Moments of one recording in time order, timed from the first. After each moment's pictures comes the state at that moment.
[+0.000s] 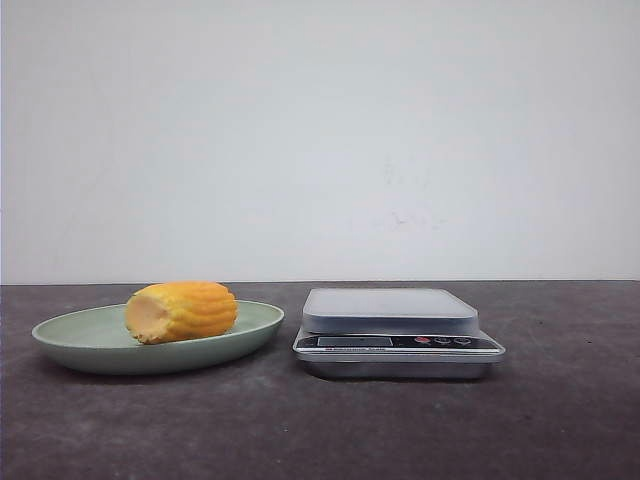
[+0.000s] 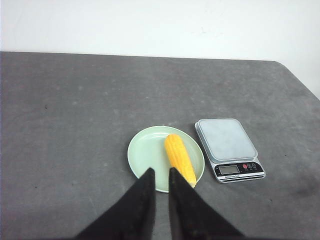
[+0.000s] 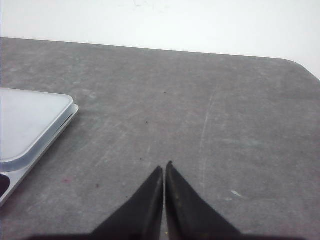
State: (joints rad) left arm -0.66 0.59 1.62 -1.43 -0.29 -0.33; right arm 0.12 0.01 0.02 -0.17 0.03 0.01
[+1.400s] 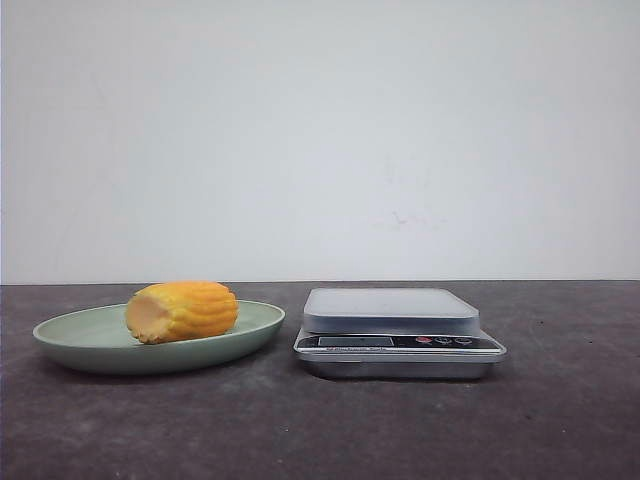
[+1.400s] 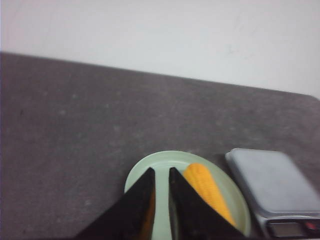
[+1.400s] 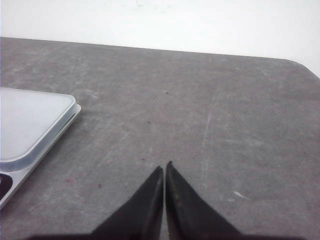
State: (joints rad) left arm -0.25 0.29 0.47 -0.37 -0.02 -0.24; right arm 0.12 0.01 0.02 -0.17 0.03 0.01
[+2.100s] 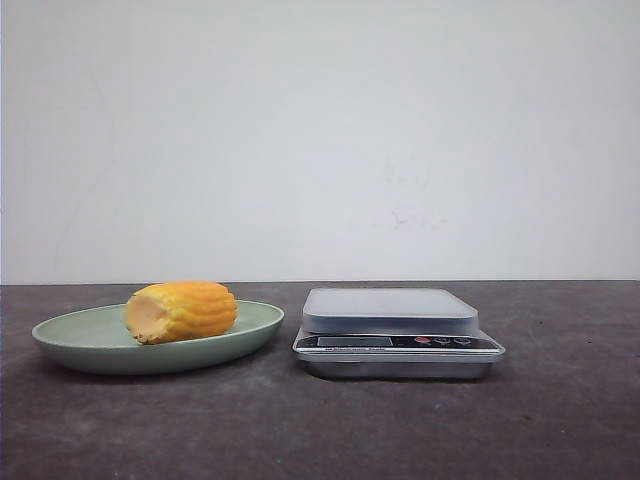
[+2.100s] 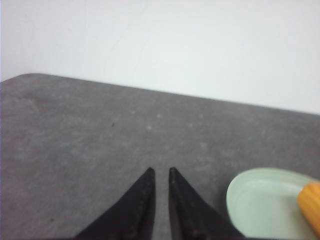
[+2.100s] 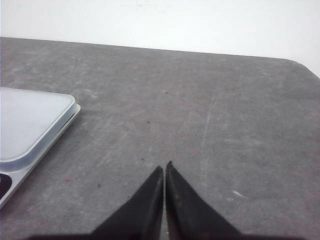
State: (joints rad) left arm 0.03 0.00 0.03 -0.06 -0.02 -0.12; right arm 0.12 0.01 0.02 -0.17 0.03 0.01
